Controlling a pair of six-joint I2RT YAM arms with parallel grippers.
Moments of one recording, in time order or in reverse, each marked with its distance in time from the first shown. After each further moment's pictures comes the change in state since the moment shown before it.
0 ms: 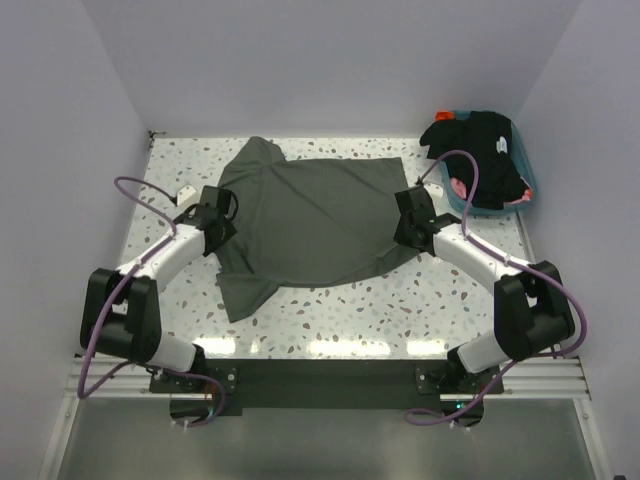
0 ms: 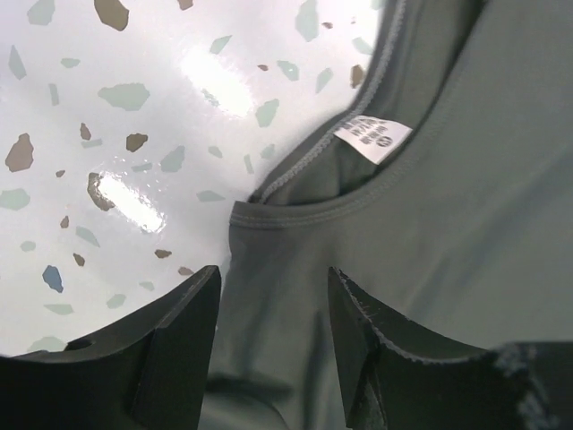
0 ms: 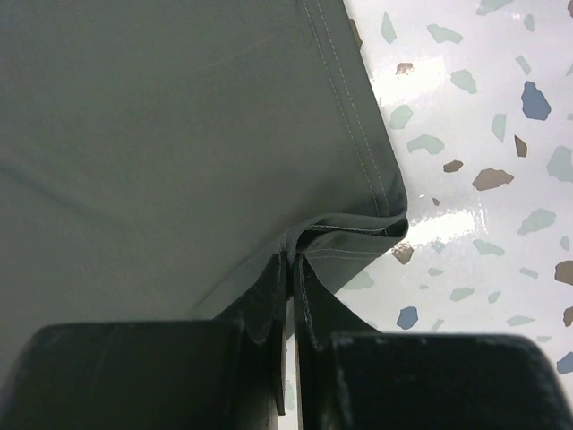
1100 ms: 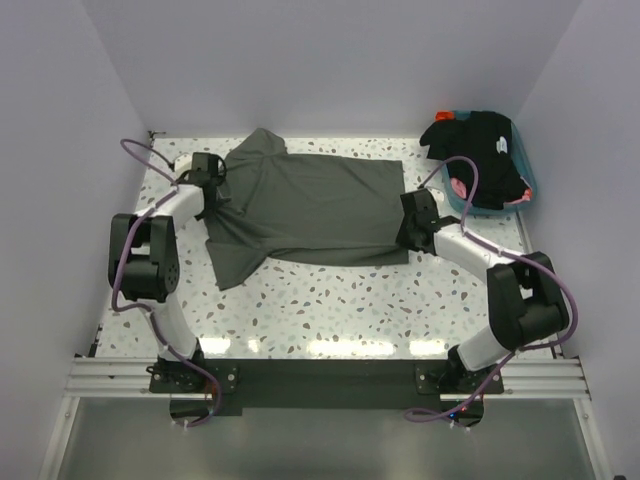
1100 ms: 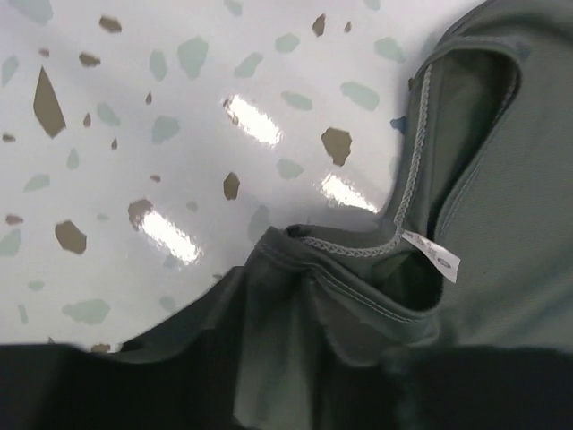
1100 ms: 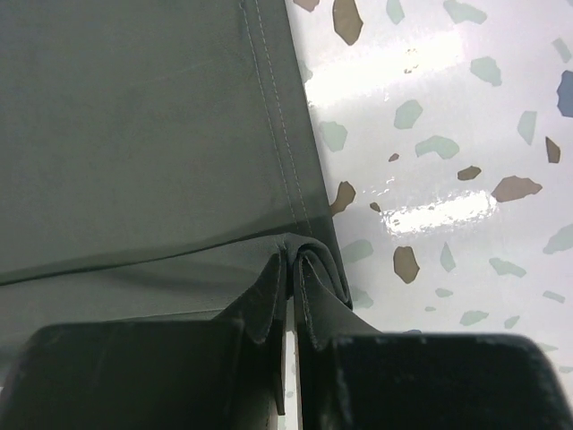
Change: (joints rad) left arm 0.145 0.429 0.355 0.076 -0.004 0.228; right arm -0.060 0.048 -0.040 0.076 -0.092 -0.019
